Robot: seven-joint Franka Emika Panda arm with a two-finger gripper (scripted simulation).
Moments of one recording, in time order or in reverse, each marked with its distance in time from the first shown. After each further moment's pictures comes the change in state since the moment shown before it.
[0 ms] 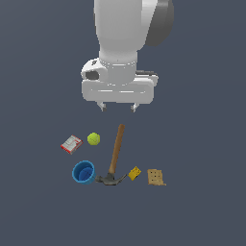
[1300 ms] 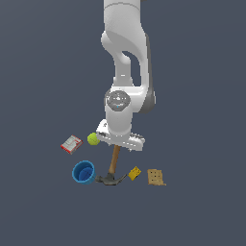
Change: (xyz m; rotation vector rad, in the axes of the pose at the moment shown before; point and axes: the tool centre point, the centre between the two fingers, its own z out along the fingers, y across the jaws) arm 0.001 -0.008 0.234 0.018 -0.059 0.257
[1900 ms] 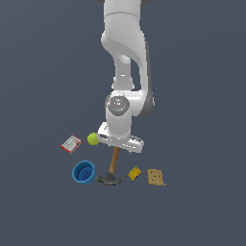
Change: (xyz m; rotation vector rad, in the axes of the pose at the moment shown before) arm -0.002 0.001 0.021 -0.001 -0.002 0.016
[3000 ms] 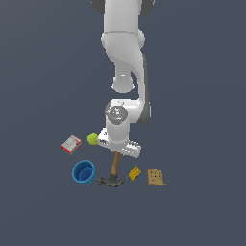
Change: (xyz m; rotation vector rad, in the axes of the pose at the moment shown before) arm 0.002 0.006 0.042 -0.002 0.003 0.011
